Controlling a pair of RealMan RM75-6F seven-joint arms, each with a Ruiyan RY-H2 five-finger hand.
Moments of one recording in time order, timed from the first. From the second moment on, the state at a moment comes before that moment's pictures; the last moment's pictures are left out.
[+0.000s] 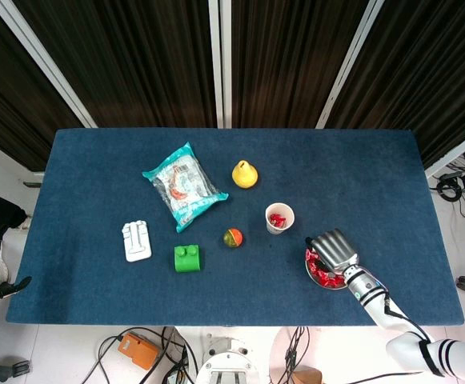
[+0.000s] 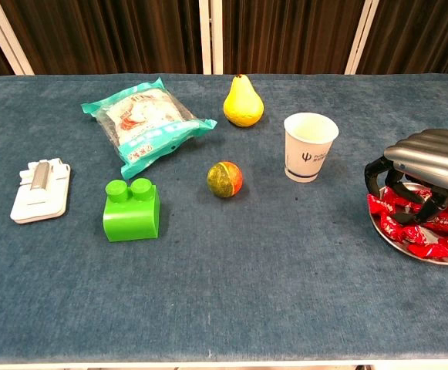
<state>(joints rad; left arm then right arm) 0.00 -1.20 -0.06 -1.43 1.44 1.53 -0.07 0.57 -1.42 -0.01 -1.49 -1.35 0.96 -0.39</state>
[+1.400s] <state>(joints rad) 0.00 -1.21 -0.06 -1.43 1.44 1.52 -0.07 0.80 -1.43 0.21 -1.55 -1.11 0.88 -0.49</state>
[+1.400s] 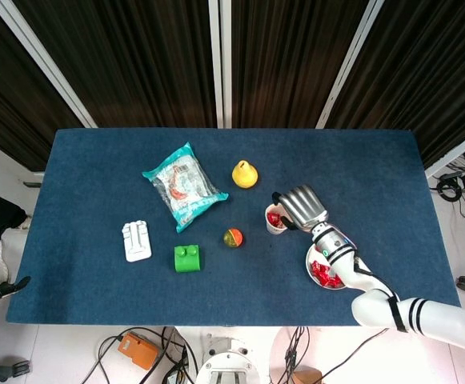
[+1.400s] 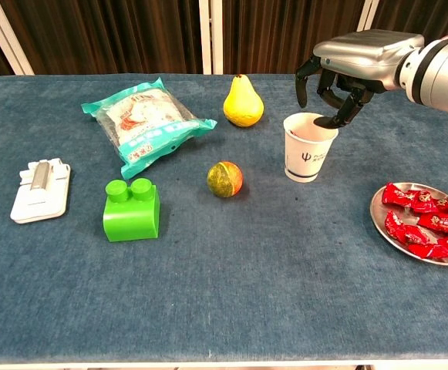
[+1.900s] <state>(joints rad) -0.02 -1.21 -0.06 -1.42 1.45 1.52 -0.07 0.59 -1.26 0.04 -1.65 -1.31 1.09 -0.40</state>
